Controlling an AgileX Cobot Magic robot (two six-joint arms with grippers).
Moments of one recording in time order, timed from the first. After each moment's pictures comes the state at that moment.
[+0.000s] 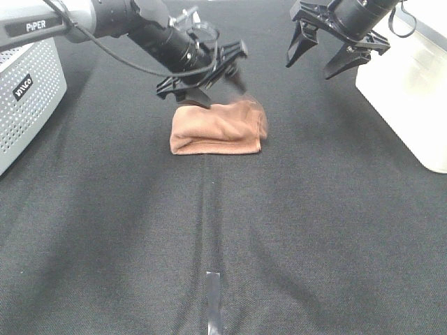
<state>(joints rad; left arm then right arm) -0.42 2.47 -2.17 -0.53 0.76 -0.20 0.14 2.15 -1.92 0.40 1.06 -0.12</state>
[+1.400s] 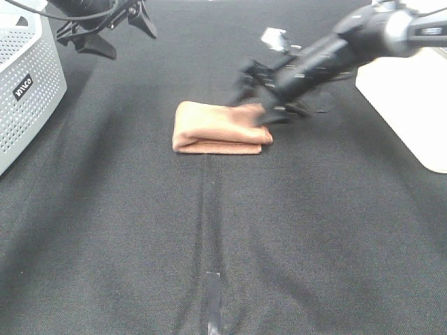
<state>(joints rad) -0.14 2.35 -2.22 -0.49 0.94 -0.07 0.17 2.46 -1.92 0.84 0.93 -0.38</state>
